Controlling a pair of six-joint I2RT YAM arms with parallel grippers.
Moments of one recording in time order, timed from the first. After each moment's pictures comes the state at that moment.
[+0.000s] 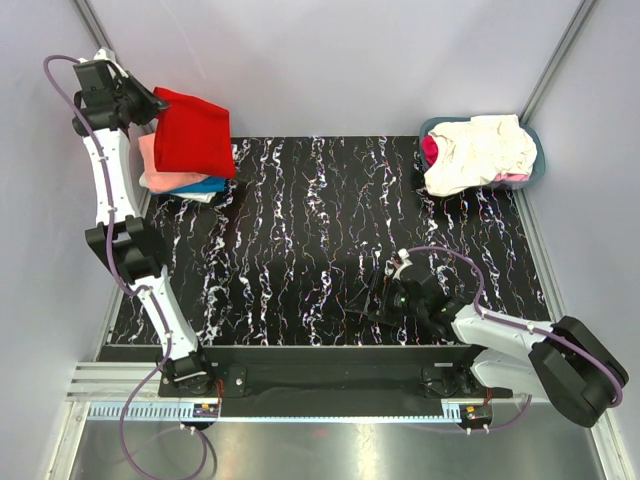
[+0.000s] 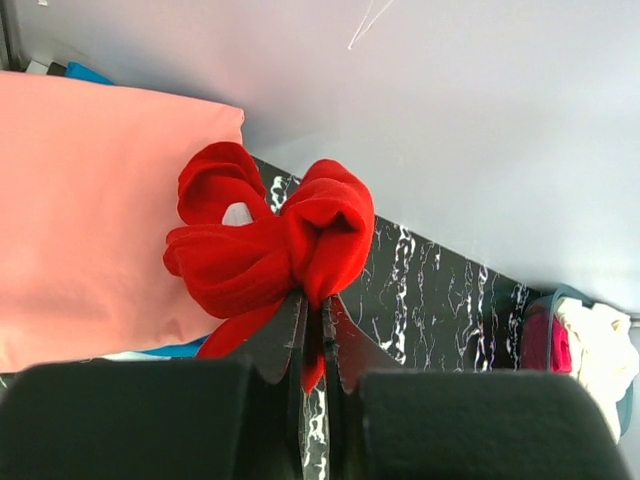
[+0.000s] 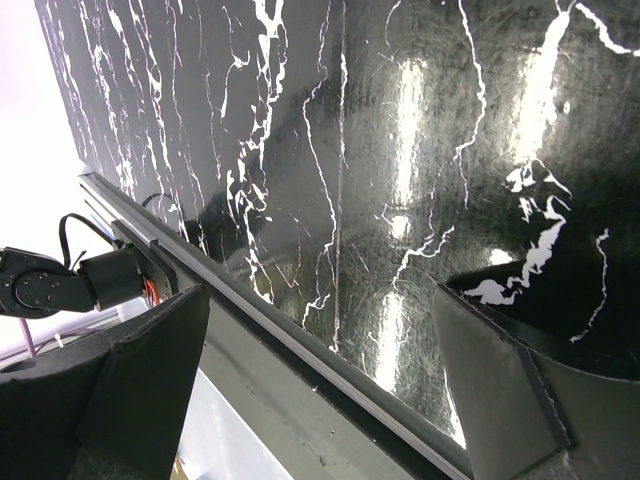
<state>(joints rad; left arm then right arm) 0.31 2.15 2.45 -0.74 0.39 -0.51 0.69 1.12 0.28 0.19 -0.28 1.01</state>
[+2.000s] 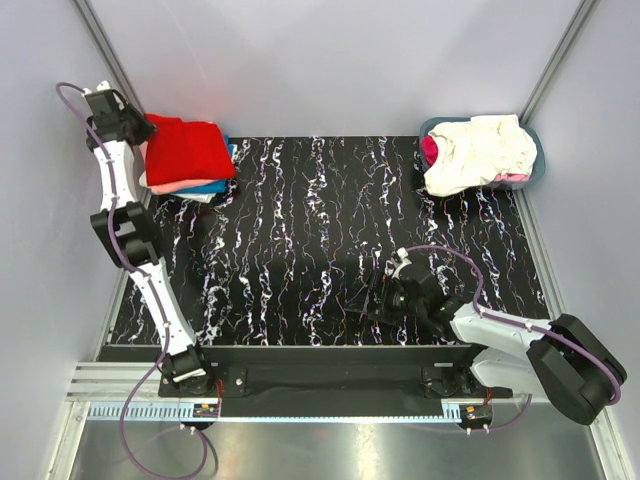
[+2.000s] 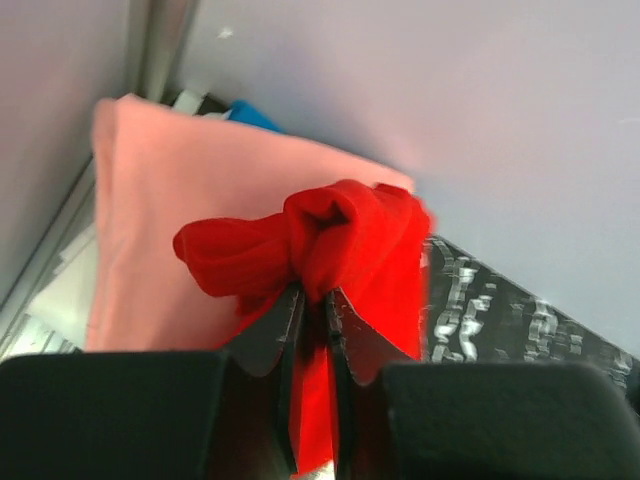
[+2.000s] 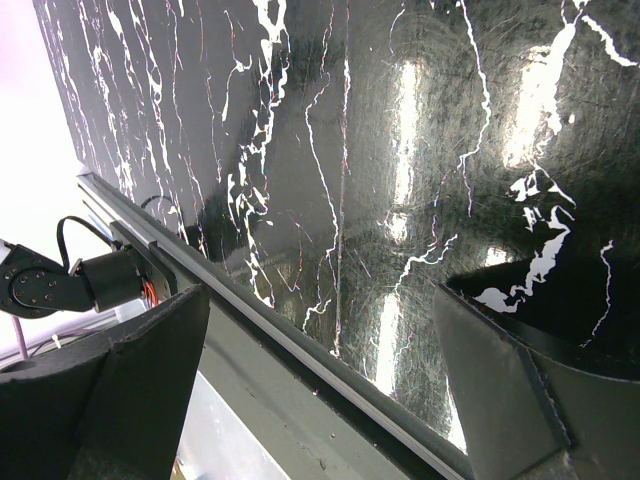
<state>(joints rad) 0.38 2.40 2.46 -0.54 0.27 -0.45 0.69 1.14 0.29 0.19 -0.28 1.00</state>
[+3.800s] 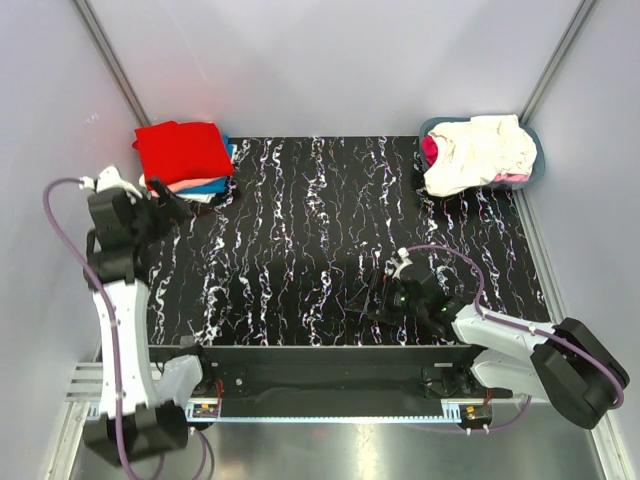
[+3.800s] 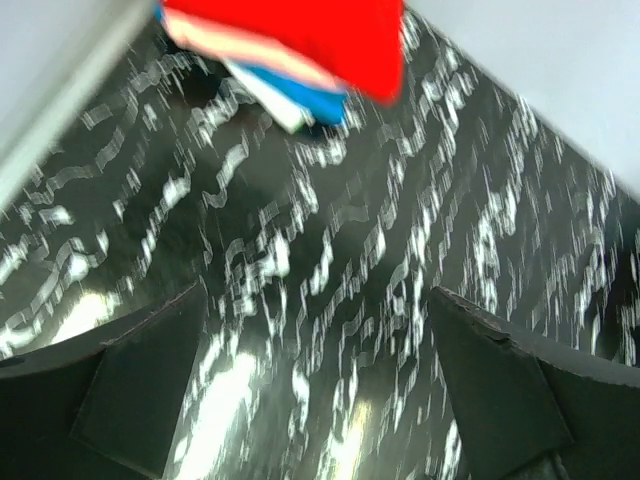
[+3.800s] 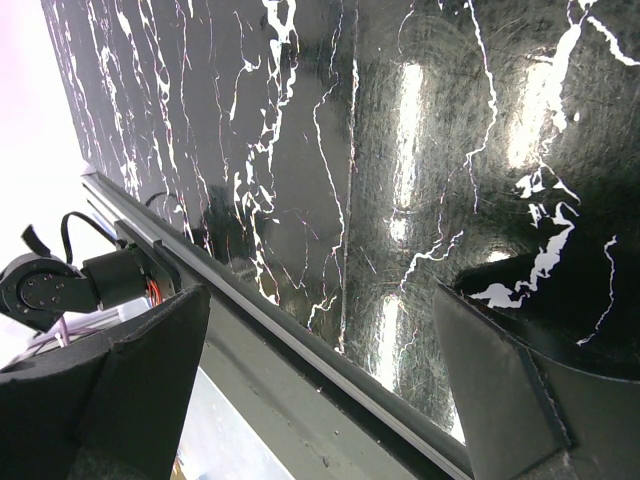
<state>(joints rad) 0.26 0.99 1.14 -0.64 0.08 -0.44 0.69 1.12 0.29 0.18 -0.28 1.00</state>
